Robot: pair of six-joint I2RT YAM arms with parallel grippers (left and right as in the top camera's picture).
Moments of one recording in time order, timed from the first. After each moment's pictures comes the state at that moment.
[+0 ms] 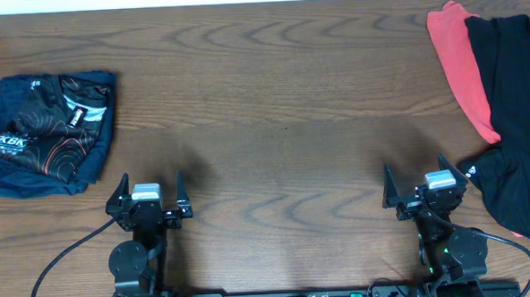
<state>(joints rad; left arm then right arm) 0.02 0.02 0.02 -0.12 0.00 0.07 0.10 0.01 0.01 -0.07 -0.03 -0.09</state>
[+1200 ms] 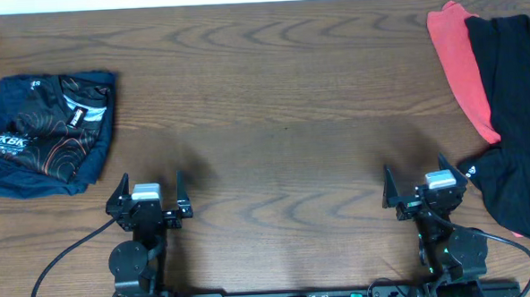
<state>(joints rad) 0.02 0.02 0.02 -0.12 0.00 0.07 0.10 0.01 0.01 -0.07 -0.03 -0.07</state>
